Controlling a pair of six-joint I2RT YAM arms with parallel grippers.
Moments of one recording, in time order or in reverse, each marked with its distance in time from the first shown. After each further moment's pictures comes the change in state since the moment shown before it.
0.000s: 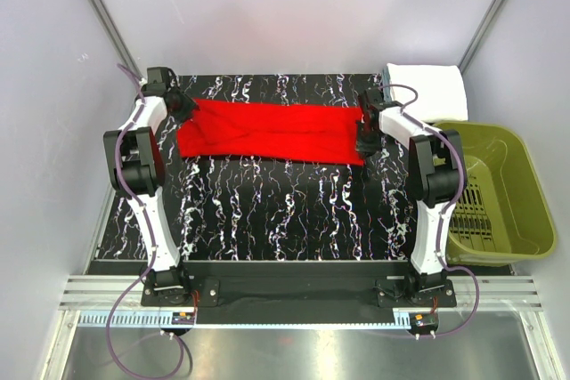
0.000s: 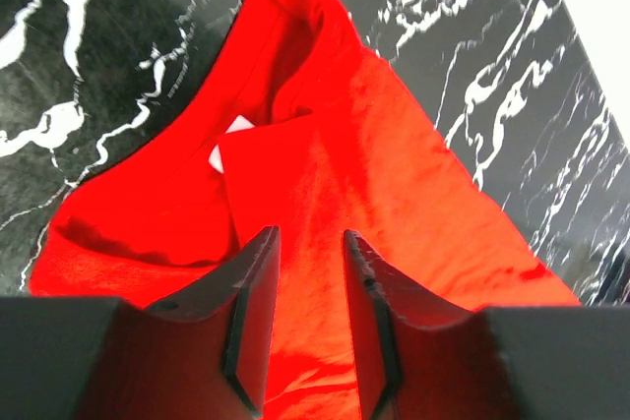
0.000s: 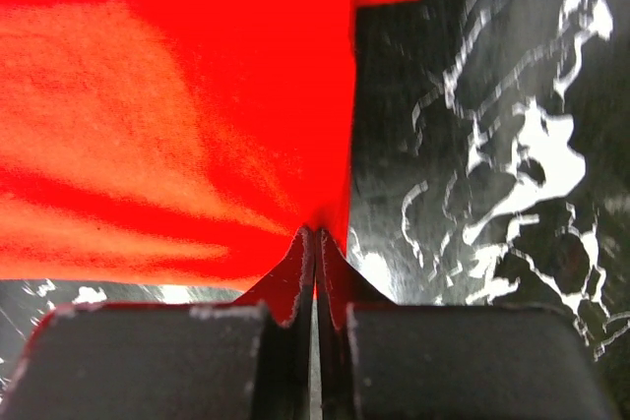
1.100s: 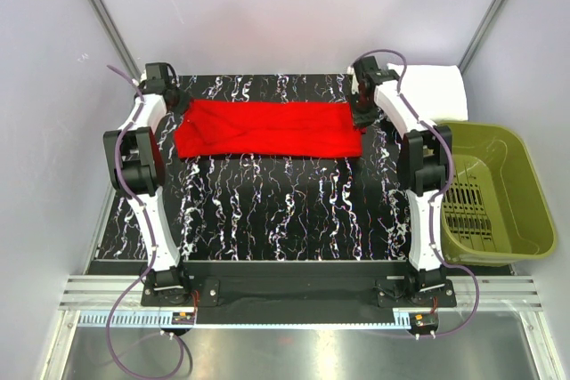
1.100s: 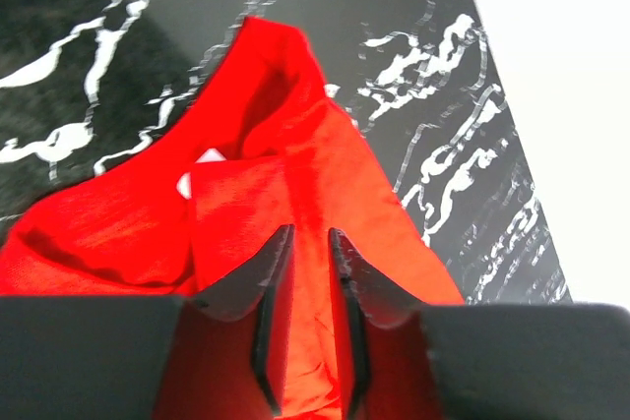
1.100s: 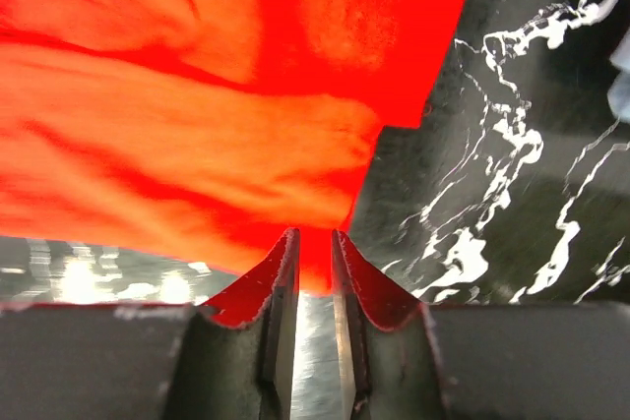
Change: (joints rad) left arm 0.000 0.006 0.037 0.028 -0.099 -0.188; right arm 0.011 0.177 0.509 -0.251 -0.035 -0.275
